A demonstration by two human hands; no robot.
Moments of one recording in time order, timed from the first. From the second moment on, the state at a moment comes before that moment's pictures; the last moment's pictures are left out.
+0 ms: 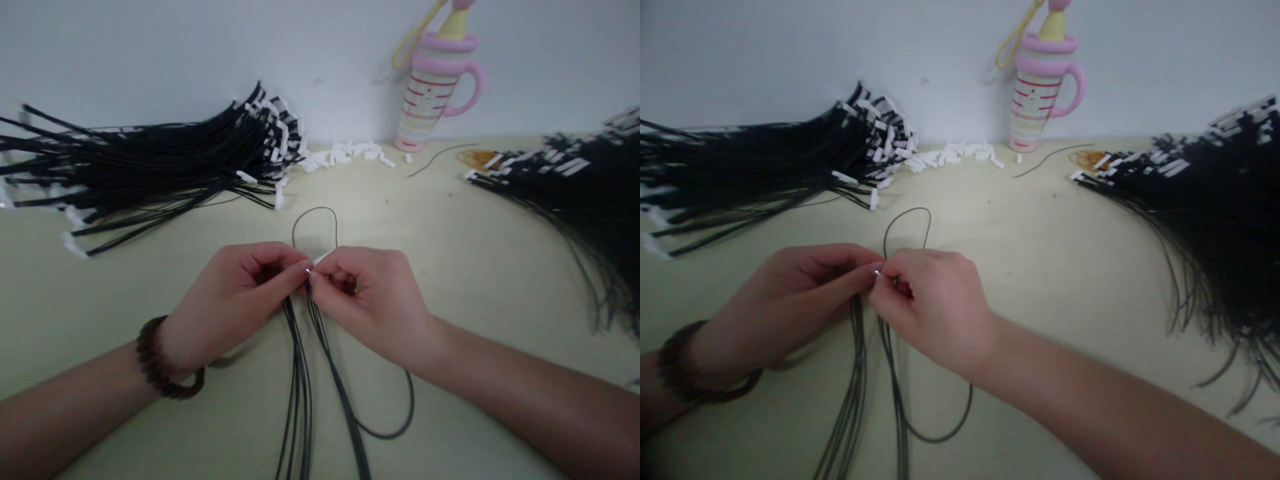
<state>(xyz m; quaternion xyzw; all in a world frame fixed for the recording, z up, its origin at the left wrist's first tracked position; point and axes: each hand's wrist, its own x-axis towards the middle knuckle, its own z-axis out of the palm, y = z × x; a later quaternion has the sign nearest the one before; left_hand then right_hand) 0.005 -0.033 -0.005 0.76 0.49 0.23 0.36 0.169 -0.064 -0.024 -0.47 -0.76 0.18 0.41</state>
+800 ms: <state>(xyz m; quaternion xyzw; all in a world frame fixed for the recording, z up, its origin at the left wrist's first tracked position) 0.006 -0.033 -0.005 0.75 0.49 0.23 0.37 0.170 -0.063 -0.024 -0.46 -0.77 0.19 0.40</state>
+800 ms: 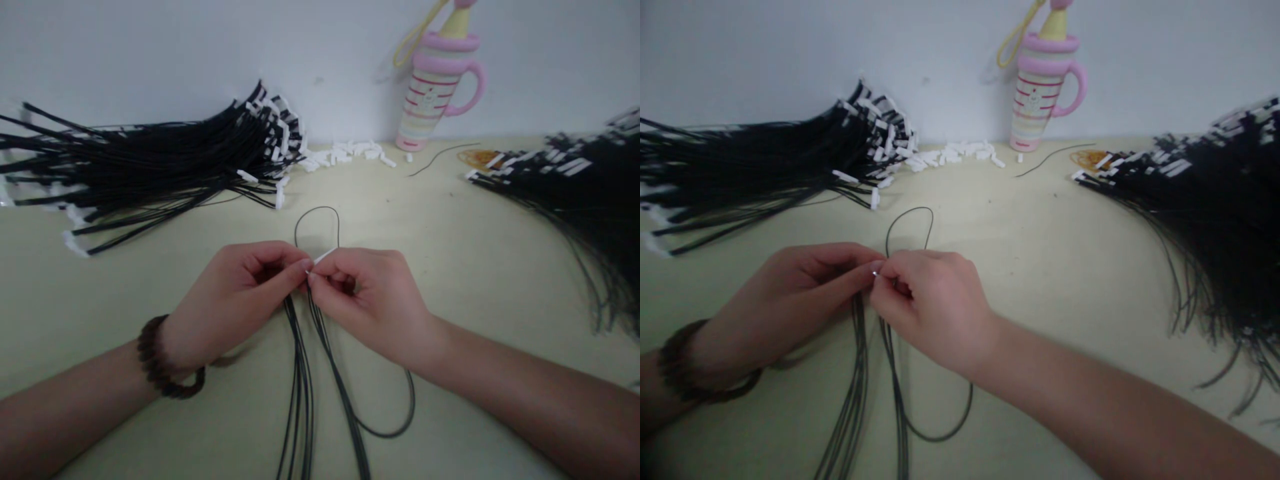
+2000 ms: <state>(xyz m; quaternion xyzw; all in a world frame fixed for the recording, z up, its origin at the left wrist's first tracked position) 0.007 -0.034 -0.002 0.73 0.49 0.24 0.40 0.172 -0.066 -0.022 -0.44 -0.76 0.21 0.43</state>
